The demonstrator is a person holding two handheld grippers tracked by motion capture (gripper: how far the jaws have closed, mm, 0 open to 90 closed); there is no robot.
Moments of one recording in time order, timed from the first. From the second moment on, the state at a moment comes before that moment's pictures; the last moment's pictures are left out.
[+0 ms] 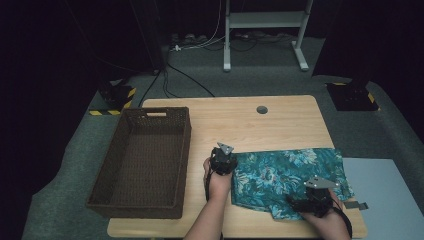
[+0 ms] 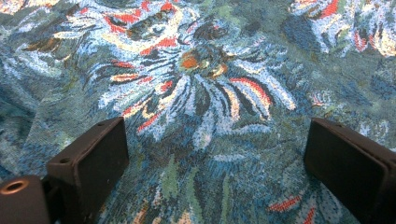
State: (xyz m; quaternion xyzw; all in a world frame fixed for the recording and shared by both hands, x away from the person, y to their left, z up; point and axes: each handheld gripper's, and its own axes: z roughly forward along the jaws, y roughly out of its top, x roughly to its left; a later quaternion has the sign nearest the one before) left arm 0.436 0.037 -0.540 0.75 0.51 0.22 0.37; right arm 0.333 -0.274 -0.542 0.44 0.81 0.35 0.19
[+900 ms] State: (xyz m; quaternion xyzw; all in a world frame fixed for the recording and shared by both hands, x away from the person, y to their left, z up) left arm 0.435 0.036 -0.541 0.73 0.53 0.21 0.37; right arm 0.313 -0.228 -0.521 0.42 0.80 0.39 0.20
